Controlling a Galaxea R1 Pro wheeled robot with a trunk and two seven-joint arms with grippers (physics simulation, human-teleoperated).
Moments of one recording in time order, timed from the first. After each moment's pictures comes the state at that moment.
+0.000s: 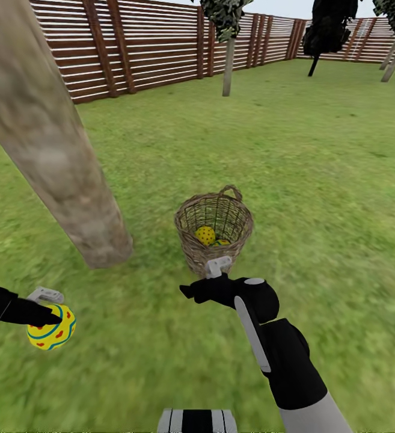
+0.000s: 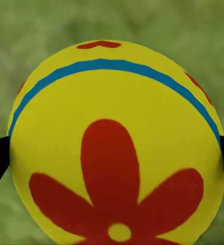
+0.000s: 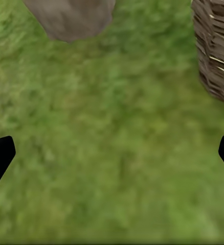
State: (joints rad) left arm -0.71 0.56 0.01 -0.90 -0.41 0.82 -0.87; right arm -0.56 0.17 0.32 -1.59 -0.05 1.04 0.20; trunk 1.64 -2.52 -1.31
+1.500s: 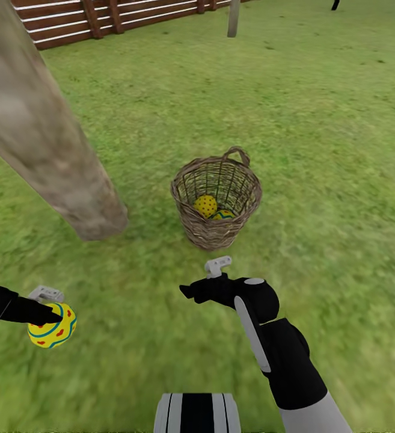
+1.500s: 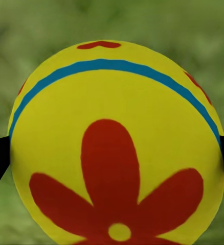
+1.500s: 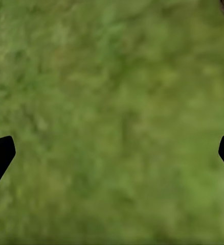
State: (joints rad) left arm -0.71 0.56 0.01 -0.91 -0.41 0.82 -0.87; right arm -0.56 0.17 0.32 -1.59 -0.05 1.04 0.20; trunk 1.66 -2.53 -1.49
